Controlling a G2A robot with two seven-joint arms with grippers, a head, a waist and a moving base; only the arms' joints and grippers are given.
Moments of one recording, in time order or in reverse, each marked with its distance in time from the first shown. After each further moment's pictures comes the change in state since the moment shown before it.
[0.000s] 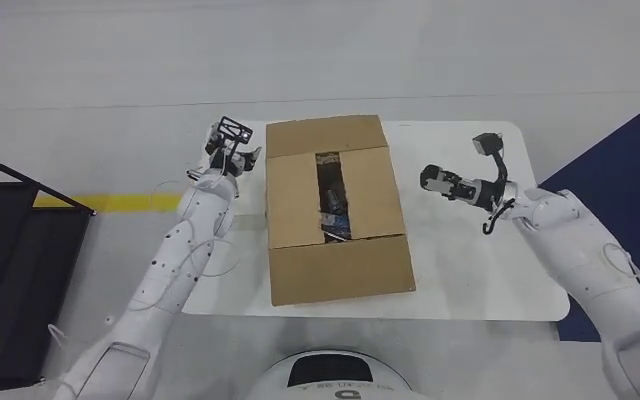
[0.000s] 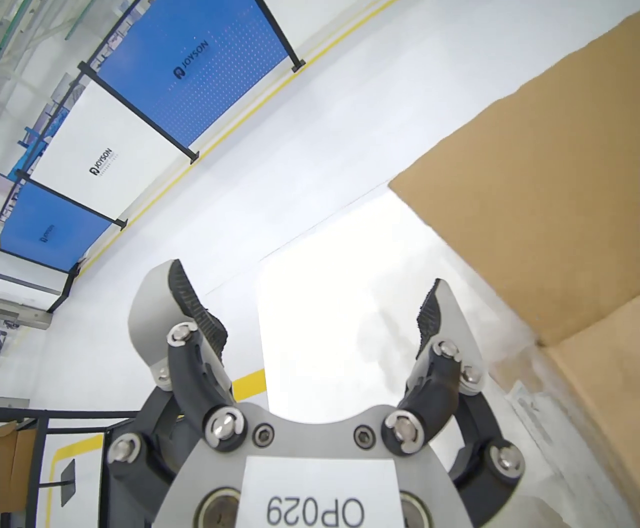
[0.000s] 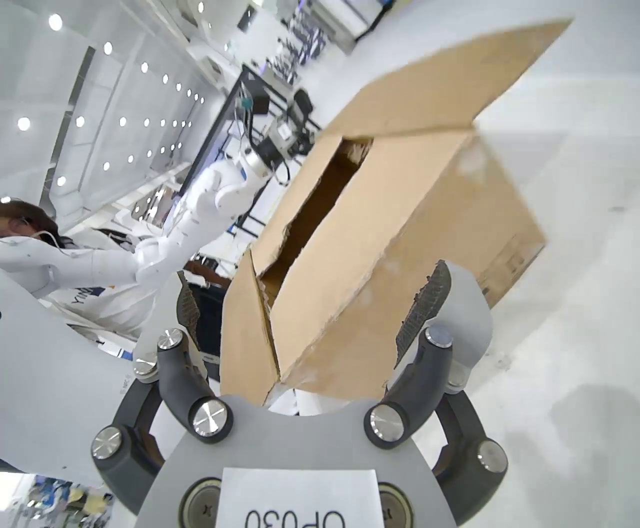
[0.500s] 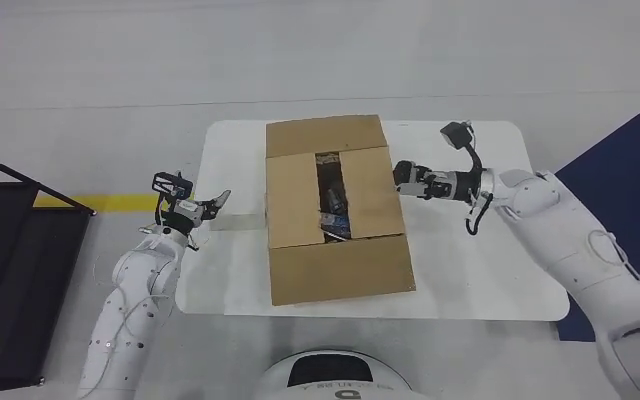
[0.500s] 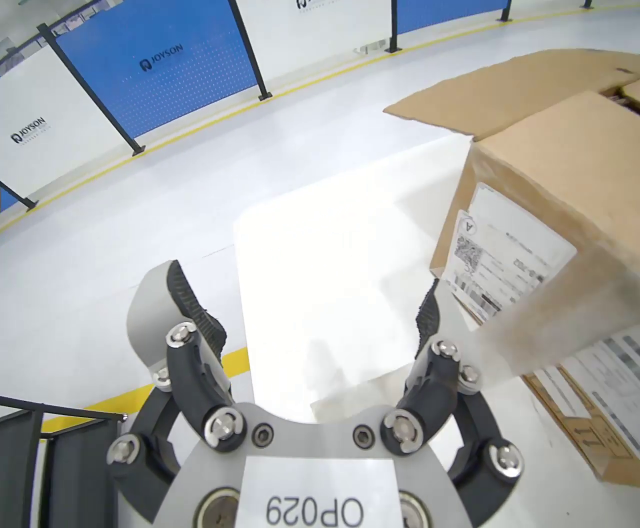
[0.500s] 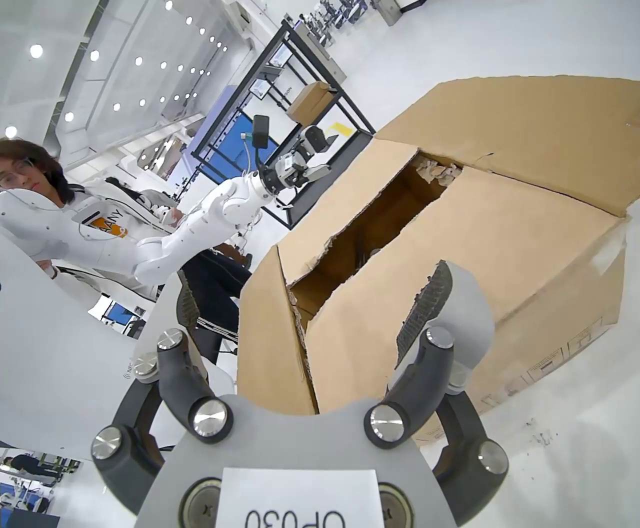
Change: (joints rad) left arm 0.458 0.080 -0.385 -0.254 -0.226 -0.356 0.271; right arm 0.076 -0.029 -0.080 -0.191 -0.110 0.118 0.029
